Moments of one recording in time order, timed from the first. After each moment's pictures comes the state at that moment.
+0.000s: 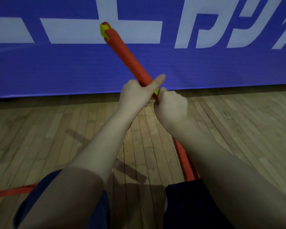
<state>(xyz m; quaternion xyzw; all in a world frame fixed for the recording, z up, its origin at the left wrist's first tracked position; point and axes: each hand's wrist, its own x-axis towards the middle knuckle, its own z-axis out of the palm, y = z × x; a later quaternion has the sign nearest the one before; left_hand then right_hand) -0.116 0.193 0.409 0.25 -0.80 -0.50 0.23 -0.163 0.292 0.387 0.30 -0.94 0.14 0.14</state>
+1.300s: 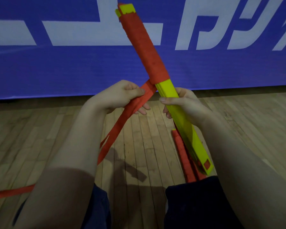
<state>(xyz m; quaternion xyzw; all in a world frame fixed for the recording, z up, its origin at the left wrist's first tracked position) -0.093 0.146 0.423 0.09 -0.80 -0.59 -0.02 -0.198 0.328 0.393 0.24 -0.69 0.63 -0.27</state>
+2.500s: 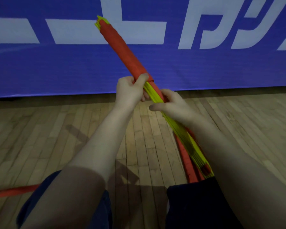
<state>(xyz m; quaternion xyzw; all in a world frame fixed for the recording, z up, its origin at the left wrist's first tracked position) -0.118 0.174 0.405 0.25 -0.68 -0.61 0.31 -0.173 0.299 0.392 0.30 -0.80 0.50 -0.18</state>
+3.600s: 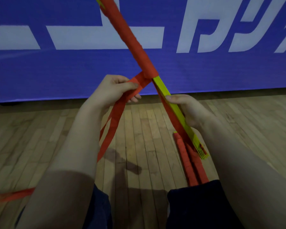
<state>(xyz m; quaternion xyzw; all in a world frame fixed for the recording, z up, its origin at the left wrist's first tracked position) -0.091 0.131 0.426 0.15 -0.77 -0.61 0.15 -0.206 0.327 0.388 0.20 -0.66 0.63 -0.36</state>
